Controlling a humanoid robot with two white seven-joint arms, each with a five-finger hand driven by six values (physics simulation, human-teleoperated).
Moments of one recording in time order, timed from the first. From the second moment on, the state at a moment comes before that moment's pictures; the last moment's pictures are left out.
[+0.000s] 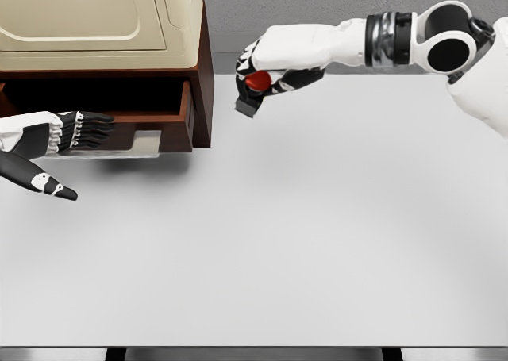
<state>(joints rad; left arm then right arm) -0.42 1.25 -0.51 -1.77 0.92 0.15 -0.61 -1.20 -0.51 0.99 -1.27 0.08 -0.61 0.61</state>
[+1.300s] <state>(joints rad) -0.46 1.23 -0.55 -1.76 0.87 0.14 -0.60 -1.32 -0.26 1.02 -1.22 0.06 -0.42 0.61</state>
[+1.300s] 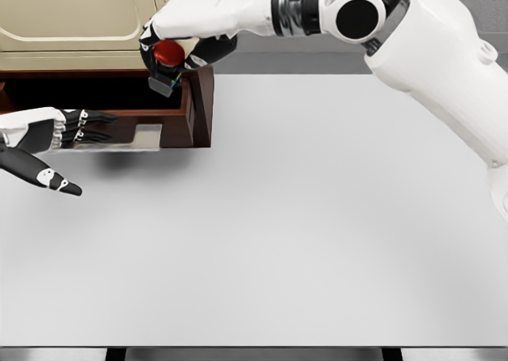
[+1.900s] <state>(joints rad) -0.50 1.23 -0.57 -1.76 0.89 0.16 -0.61 -1.33 -0.22 1.05 -1.13 0.10 -0.48 0.61</state>
